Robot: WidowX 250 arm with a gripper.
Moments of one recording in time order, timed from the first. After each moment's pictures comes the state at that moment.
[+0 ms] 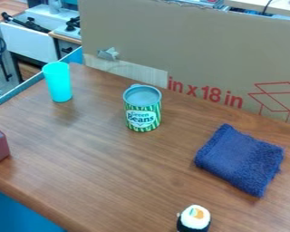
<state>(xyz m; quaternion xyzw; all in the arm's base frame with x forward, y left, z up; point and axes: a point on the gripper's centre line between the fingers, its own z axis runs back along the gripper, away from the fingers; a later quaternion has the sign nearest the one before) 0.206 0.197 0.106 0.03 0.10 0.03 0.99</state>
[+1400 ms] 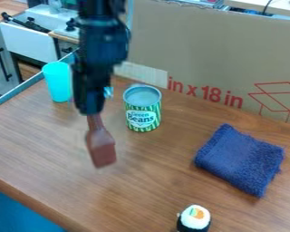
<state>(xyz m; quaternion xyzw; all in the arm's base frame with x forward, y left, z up) 0.261 0.028 0.130 -0.02 0.10 -0.24 0.96</state>
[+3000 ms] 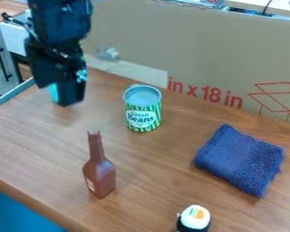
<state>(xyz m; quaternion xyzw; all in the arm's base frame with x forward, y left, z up) 0.232 0.050 0.170 0.02 0.00 -0.13 0.99</state>
